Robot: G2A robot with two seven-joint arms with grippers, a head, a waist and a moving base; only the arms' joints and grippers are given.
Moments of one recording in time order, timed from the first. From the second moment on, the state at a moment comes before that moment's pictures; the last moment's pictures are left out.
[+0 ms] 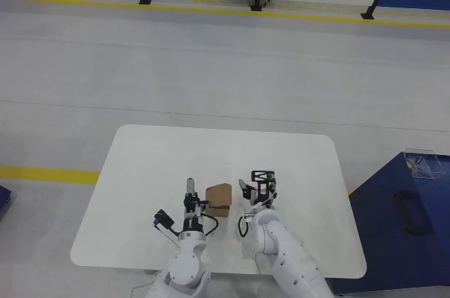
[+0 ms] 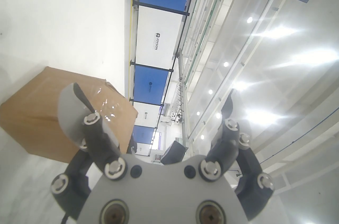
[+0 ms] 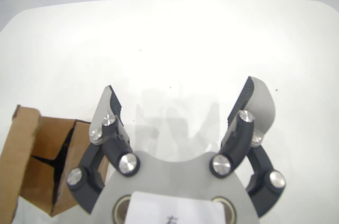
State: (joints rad) left arm 1.31 -1.57 -1.05 -1.34 -0.23 -0.25 0.43; right arm -1.11 -1.47 1.09 -1.15 -1.17 0.37 0.05
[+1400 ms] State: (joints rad) left arm 1.39 -1.56 -1.01 -1.44 -0.04 -0.03 0.20; right arm -1.16 -1.44 1.34 -1.28 -0.91 0.17 0.27
